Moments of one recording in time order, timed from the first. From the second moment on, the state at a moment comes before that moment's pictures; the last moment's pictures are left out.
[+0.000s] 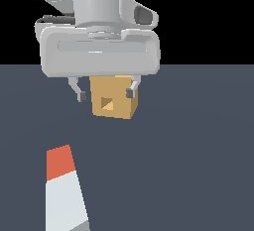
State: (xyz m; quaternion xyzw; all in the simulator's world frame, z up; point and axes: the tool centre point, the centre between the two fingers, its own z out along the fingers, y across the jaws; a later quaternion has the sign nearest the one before) arm -0.038 -0.058 0.138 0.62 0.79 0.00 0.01
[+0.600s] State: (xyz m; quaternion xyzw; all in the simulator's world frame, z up) arm -0.064 -0.134 0.101 0.55 0.83 0.00 0.00
